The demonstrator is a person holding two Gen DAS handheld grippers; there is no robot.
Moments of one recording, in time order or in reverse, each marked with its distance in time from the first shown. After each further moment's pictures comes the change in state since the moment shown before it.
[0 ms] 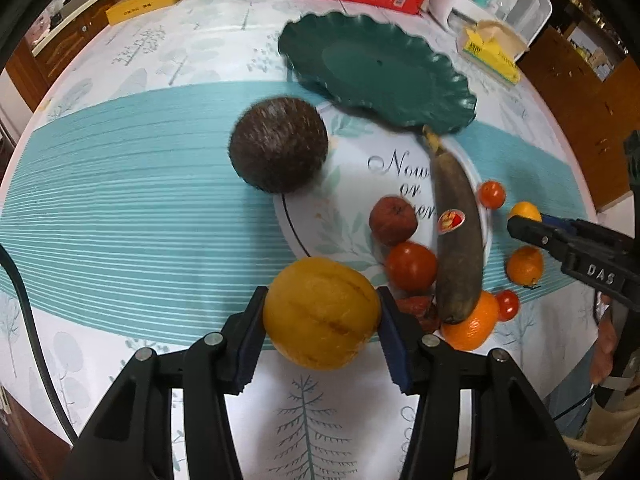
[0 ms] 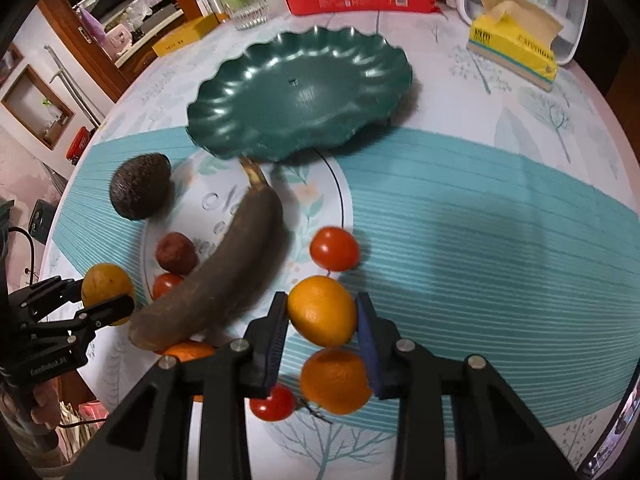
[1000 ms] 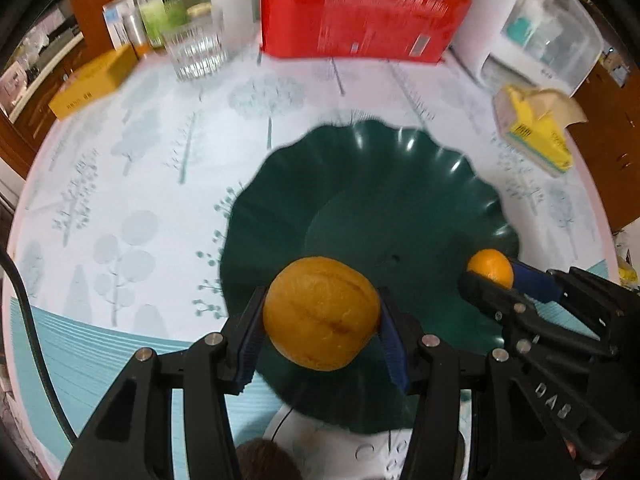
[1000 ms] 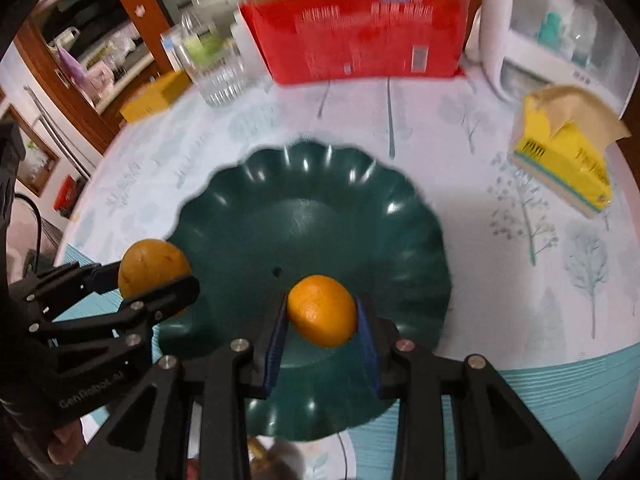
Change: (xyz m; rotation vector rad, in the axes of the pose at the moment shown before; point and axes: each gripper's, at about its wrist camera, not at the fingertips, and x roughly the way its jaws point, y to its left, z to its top) left arm 0.084 -0.040 0.226 0.058 -0.009 0.088; right arm 0.053 -0.001 0.178 0.041 -0.062 -0.021
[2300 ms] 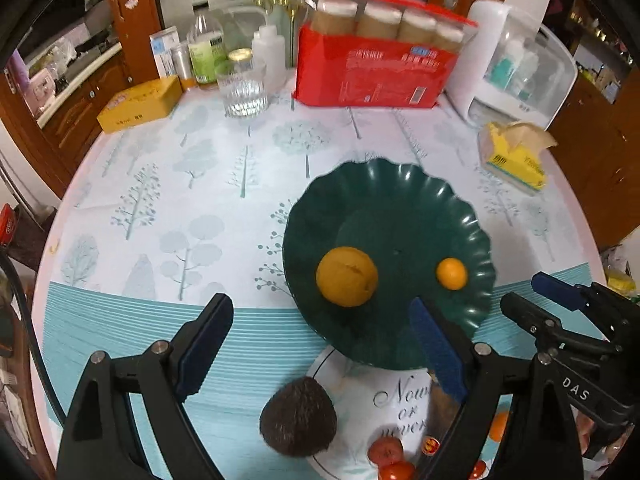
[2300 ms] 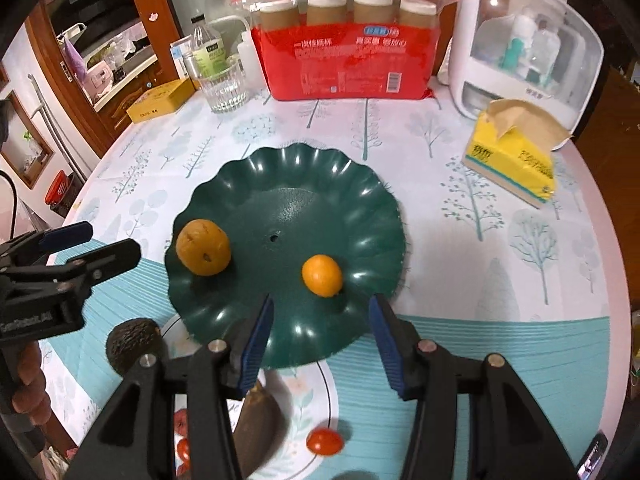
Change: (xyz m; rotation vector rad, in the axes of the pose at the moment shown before) left arm -0.107 0.024 -0.041 -0.009 -0.172 0.027; right arm -0.073 0.006 -0.044 -0.024 -0.095 -0.077
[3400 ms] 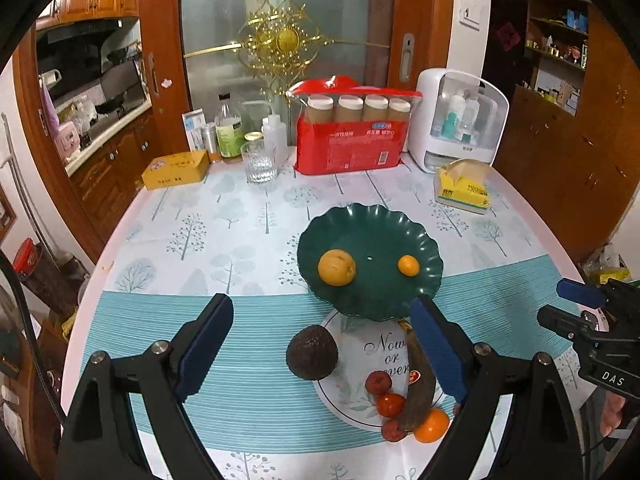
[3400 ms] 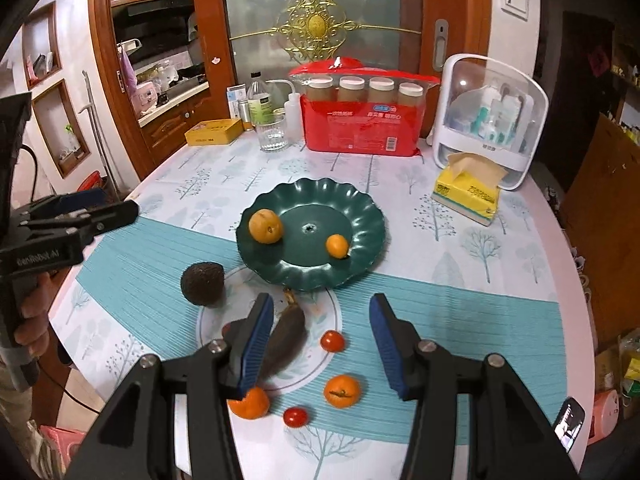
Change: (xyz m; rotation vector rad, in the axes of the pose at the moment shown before) left arm -0.146 -0.001 -0.093 0.070 -0.296 0.003; right arm -0.151 0.016 -0.104 -0.100 -0.222 0.004
